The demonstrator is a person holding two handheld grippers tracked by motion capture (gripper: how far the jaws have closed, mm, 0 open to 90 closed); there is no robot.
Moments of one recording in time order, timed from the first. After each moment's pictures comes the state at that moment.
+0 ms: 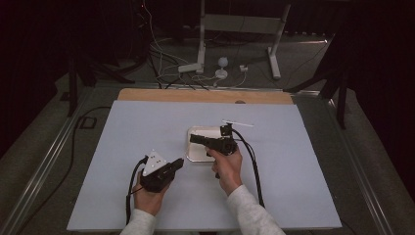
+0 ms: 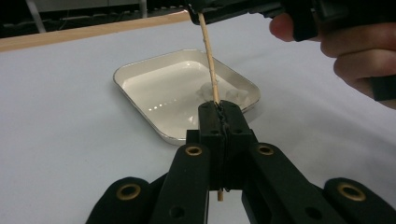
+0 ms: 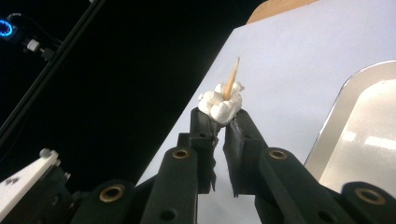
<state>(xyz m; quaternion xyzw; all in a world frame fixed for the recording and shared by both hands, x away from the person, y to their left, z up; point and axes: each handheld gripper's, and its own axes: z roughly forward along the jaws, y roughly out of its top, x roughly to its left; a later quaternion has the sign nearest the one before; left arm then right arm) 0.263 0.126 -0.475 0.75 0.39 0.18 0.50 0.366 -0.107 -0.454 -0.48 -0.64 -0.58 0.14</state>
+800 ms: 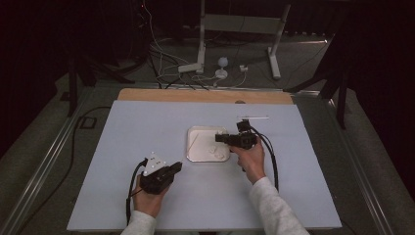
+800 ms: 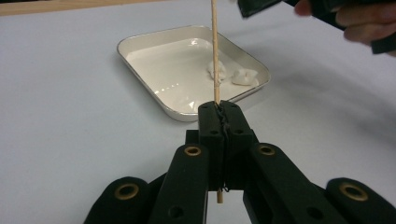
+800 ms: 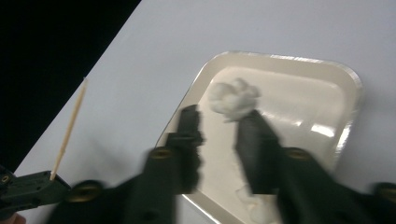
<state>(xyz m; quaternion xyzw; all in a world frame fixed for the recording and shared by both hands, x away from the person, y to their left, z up) 0.263 0.131 -0.486 0.75 0.42 0.16 0.48 0.396 -0.165 -0.464 -0.50 -0.73 -0.46 0.03</state>
